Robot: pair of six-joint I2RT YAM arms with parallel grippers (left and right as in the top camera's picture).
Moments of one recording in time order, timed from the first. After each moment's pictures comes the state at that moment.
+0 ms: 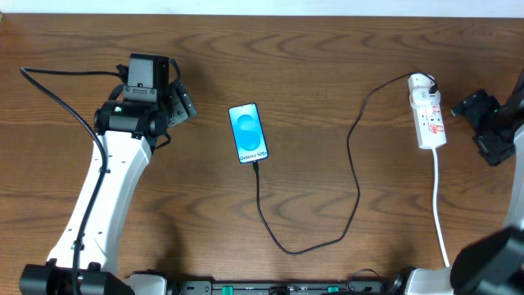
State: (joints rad) left arm -0.11 1.47 1.27 -0.82 -0.19 -0.51; right arm -0.41 1.58 1.45 -1.09 -0.07 0.59
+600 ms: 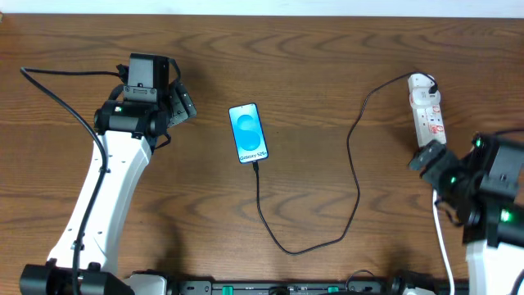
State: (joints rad) left arm -0.11 1.47 1.27 -0.82 -0.19 -0.51; right arm -0.23 0.93 0.94 -0.97 -0.05 0.53
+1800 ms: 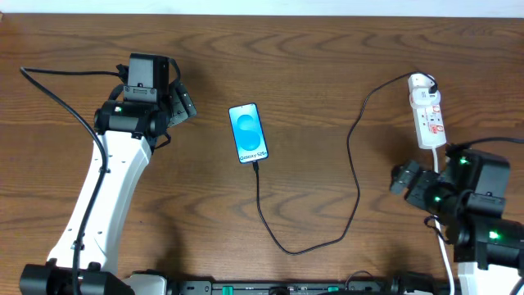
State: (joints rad) left arm -0.11 1.47 1.27 -0.82 -0.19 -0.51; right arm -0.14 0.83 0.86 -1.00 -0.13 0.34
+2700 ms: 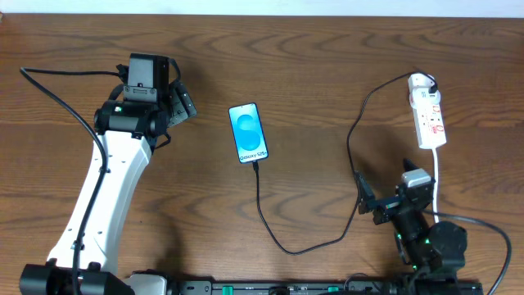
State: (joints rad) left arm -0.11 1.47 1.27 -0.82 -0.19 -0.51; right arm 0.04 0.16 0.14 -0.13 -0.27 -0.02
